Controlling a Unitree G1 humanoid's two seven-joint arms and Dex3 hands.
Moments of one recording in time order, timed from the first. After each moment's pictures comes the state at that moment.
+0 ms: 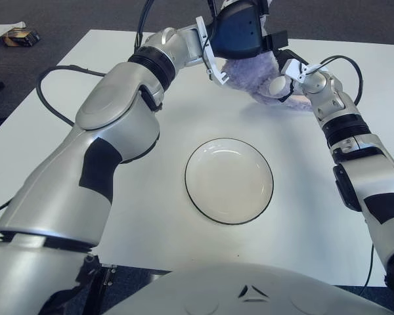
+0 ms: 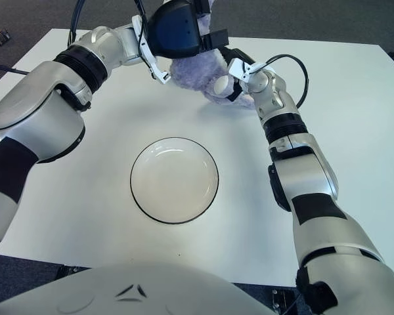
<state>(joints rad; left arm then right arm) -1.55 0.19 -0.99 1.26 1.33 -0.27 1.04 -0.98 -0.41 0.25 0.85 -0.38 -0.09 0.26</state>
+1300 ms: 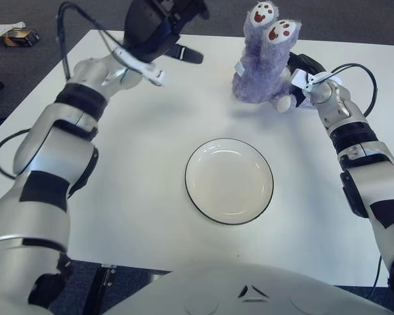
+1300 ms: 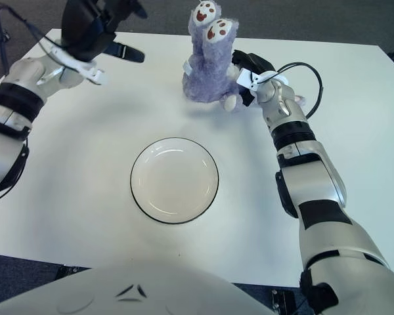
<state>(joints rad) -1.12 0.60 -0.54 0.89 0.93 -0.58 1.01 -0.93 -0.47 0.27 0.87 -0.49 -0.17 0.05</state>
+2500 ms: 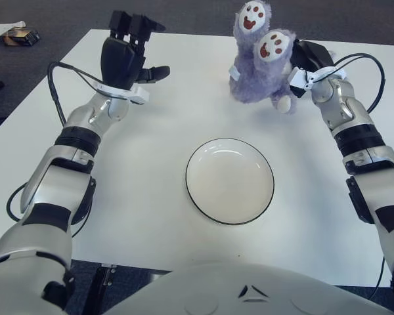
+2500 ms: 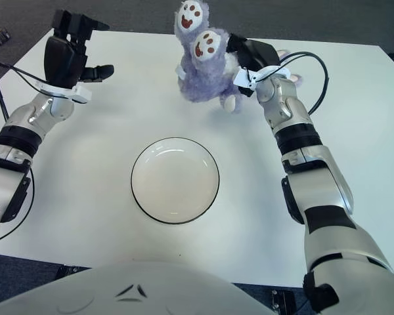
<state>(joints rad) -0.84 0.52 -0.33 0.93 0.77 -0.49 0.81 -0.83 -0.51 0.28 0.58 -0.58 -0.18 -0.02</state>
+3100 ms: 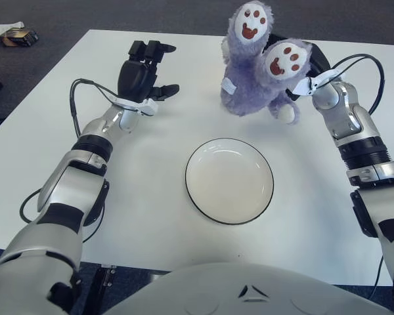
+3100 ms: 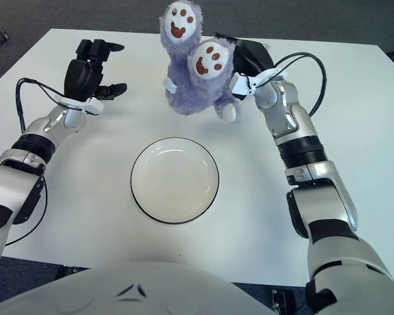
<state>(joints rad) -0.84 0.43 -0.33 1.05 0.68 -0.58 0.67 -0.75 -0.53 0.23 0.32 -0.50 -0.25 0.12</state>
